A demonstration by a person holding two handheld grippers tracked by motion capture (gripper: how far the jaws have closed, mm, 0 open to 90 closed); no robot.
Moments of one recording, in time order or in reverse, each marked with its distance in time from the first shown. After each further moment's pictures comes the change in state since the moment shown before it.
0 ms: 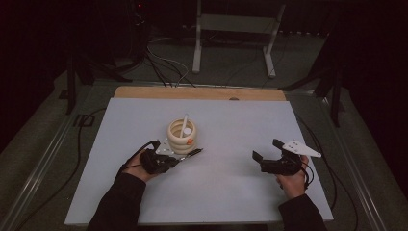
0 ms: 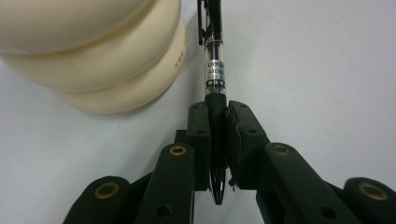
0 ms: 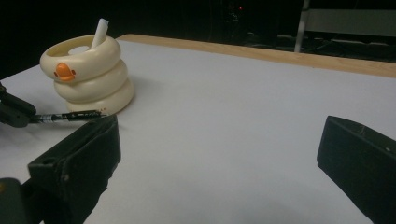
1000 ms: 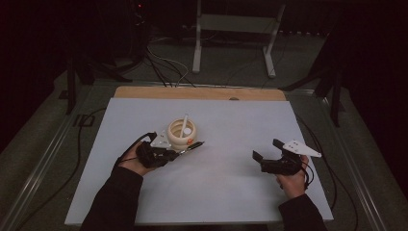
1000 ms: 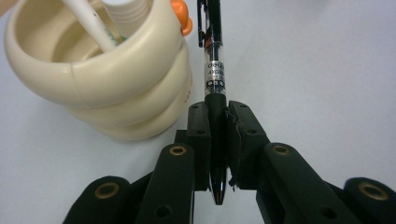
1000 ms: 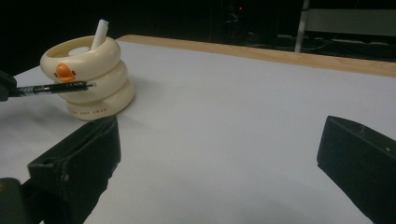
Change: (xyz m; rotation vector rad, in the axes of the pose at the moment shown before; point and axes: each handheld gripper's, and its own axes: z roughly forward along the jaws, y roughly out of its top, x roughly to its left) left arm 0.006 0.020 -0.031 -0.055 -0.007 0.021; right arm -0.001 0.000 0.000 -0.002 0.000 0.004
